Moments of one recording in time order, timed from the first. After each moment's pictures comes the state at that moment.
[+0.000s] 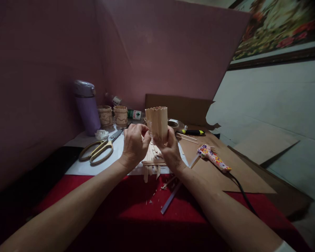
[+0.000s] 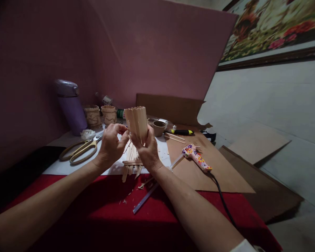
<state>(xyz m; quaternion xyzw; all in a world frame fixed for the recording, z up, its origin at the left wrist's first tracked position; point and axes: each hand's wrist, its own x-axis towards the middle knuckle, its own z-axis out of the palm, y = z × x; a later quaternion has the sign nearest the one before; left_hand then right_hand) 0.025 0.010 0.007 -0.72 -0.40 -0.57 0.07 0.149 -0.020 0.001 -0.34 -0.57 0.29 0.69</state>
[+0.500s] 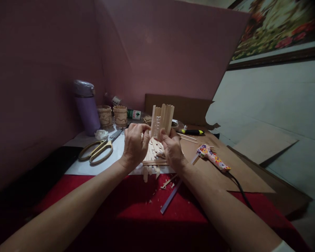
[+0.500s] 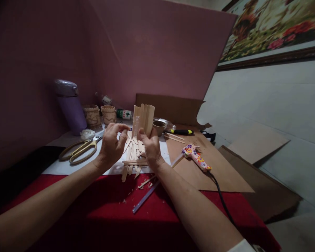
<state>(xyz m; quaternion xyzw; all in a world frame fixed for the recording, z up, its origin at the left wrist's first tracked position) 0.030 0.001 0.008 -0.73 -0.36 -0.58 0.06 0.155 0.000 -0.009 -0.29 -0.48 0.42 0.72</state>
